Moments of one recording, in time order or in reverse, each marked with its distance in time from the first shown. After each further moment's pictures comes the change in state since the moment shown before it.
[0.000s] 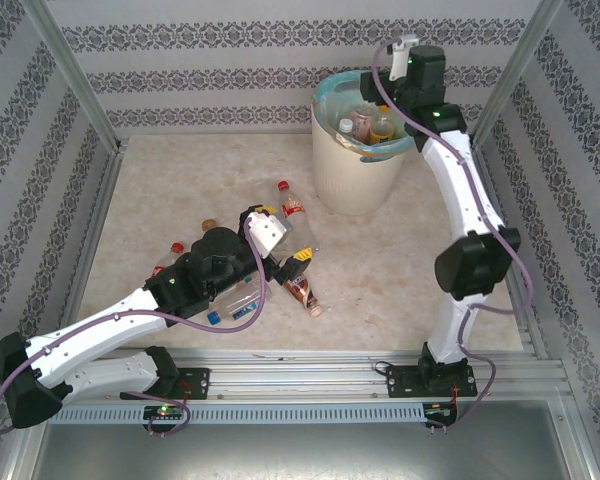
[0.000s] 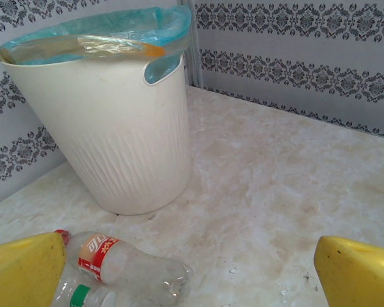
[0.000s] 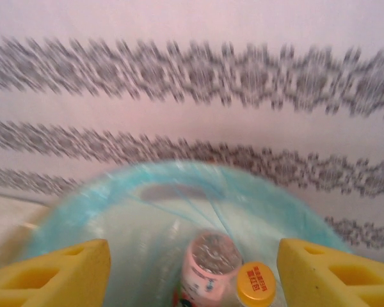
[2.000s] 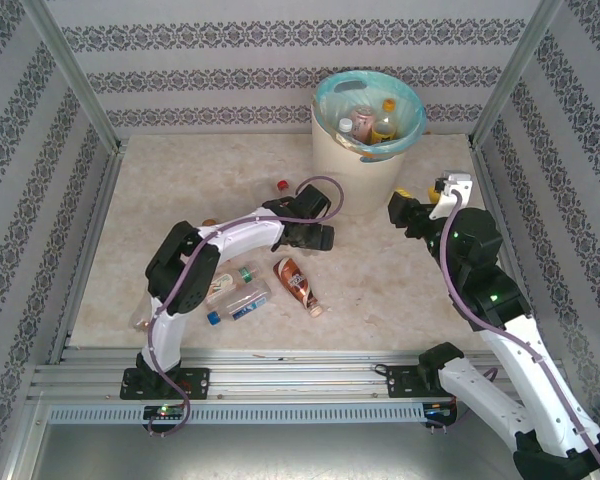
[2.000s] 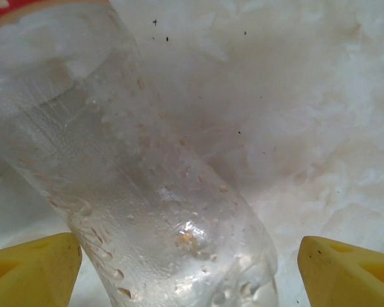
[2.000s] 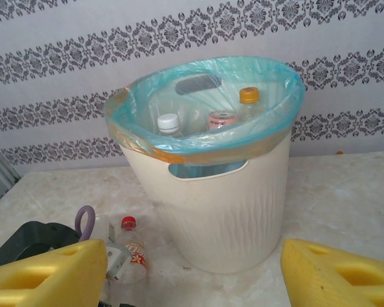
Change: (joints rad) left arm 0.200 1.044 0.665 -0.494 0.089 -0.667; right arm 0.221 -1.158 -1.178 0.102 0.251 0.206
